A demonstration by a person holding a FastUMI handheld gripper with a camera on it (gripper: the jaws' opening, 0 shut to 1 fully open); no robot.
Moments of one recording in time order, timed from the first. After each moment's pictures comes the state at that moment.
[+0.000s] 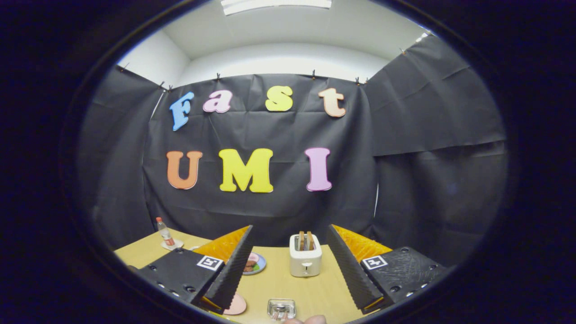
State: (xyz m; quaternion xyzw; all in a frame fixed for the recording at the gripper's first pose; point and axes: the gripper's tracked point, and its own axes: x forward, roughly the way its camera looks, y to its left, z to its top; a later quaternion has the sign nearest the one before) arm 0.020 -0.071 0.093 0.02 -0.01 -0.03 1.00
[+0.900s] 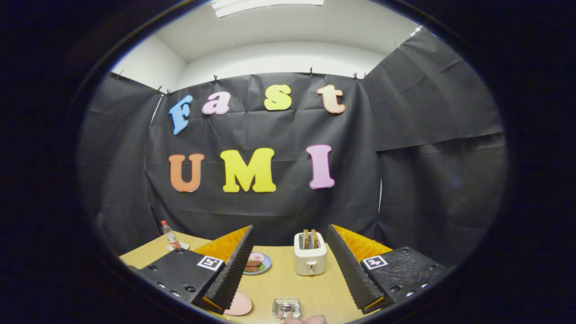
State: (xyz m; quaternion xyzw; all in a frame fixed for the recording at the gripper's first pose) arm 0.014 -0.075 0.088 0.04 -0.01 -0.02 1.00
